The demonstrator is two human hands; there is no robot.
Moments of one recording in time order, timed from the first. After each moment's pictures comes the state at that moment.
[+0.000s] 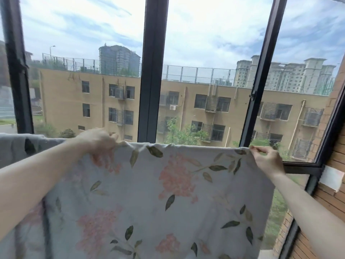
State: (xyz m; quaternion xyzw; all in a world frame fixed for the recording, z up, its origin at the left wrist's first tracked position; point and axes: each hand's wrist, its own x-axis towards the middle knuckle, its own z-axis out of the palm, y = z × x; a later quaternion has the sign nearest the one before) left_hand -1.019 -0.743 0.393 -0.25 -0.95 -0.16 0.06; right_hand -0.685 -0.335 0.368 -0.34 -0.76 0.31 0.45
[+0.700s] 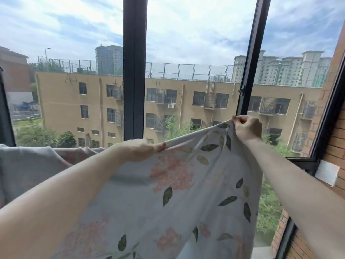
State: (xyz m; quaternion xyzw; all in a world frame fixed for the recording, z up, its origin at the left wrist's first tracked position) left_hand -0.890 -0.604 0.413 -0.33 -0.93 -0.15 -0.06; right_hand -0.732 -0.280 0.438 -0.28 -0.77 0.26 0.52
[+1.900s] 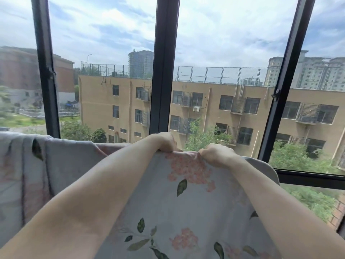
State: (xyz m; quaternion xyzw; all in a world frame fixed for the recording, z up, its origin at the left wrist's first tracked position) left_hand -0.929 -0.578 0.428 -0.31 -0.94 -0.14 -0.06; right_hand -0.785 -0.425 0.417 -0.24 -0.96 0.09 0.06
